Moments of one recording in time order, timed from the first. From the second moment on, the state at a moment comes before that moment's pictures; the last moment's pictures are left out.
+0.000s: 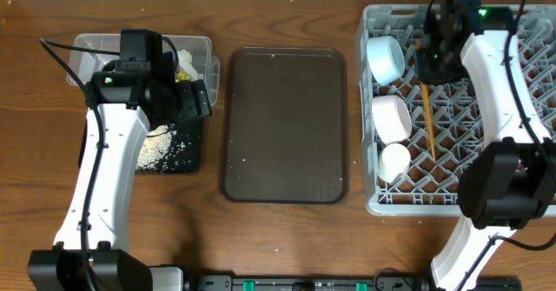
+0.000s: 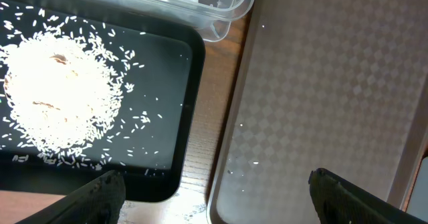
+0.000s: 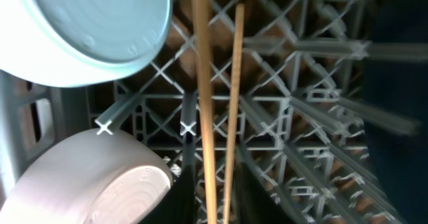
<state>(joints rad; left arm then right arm) 0.00 1.52 1.38 -1.07 0.13 -0.25 0.00 2.01 1.86 -1.21 0.08 -0.04</state>
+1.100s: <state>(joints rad) 0.00 1.52 1.38 -1.07 0.13 -0.25 0.03 1.62 2.32 -1.66 -0.03 0.24</state>
